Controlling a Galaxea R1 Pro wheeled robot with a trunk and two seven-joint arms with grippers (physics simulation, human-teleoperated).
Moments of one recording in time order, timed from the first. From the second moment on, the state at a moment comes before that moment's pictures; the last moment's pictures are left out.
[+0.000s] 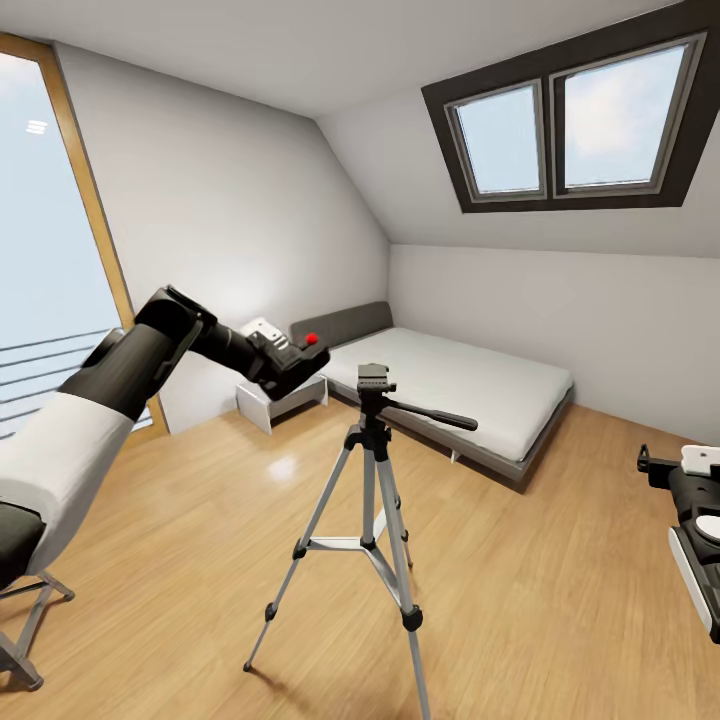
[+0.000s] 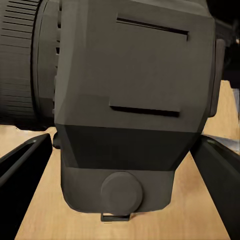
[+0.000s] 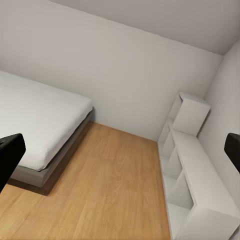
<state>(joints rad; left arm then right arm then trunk) -1.34 0.23 -0.45 -0.98 -0.37 0.96 -1.13 -0.50 -0.39 -0.30 -1.16 0.08 0.15 -0.17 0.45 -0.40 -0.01</state>
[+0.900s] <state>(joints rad) -1.34 0.29 -0.45 -1.26 -0.37 1.01 -1.13 -0.50 -0.39 -0.30 -1.16 0.08 0.15 -0.17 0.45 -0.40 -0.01</state>
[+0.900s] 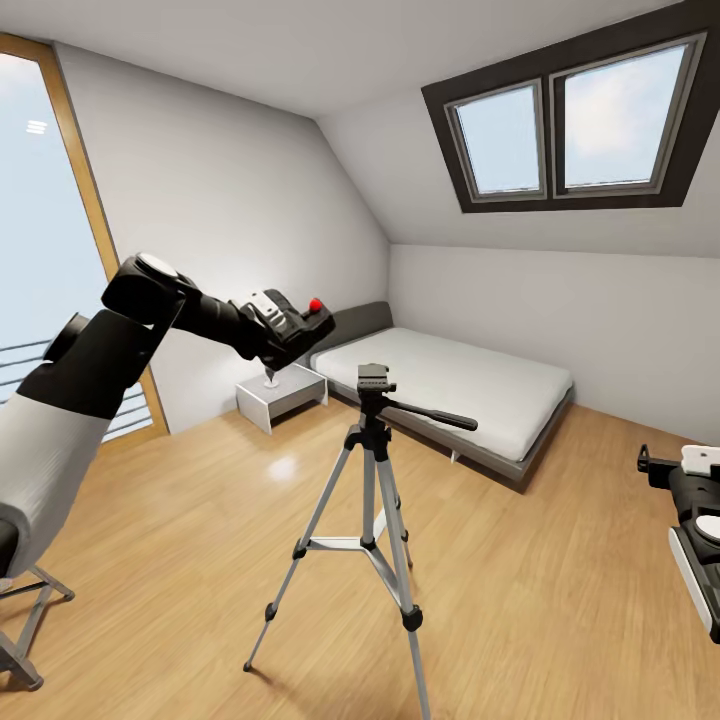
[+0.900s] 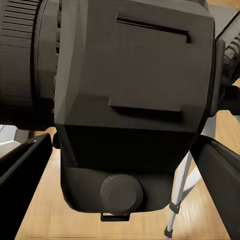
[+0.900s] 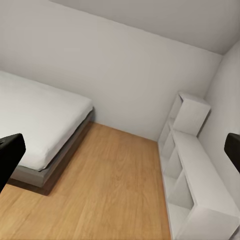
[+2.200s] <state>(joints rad) -1.69 0.01 -0.37 -0.57 -0.37 0.99 -0.97 -0.50 -0.39 -0.30 -1.16 0.07 0.15 -0.17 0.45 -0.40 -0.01</state>
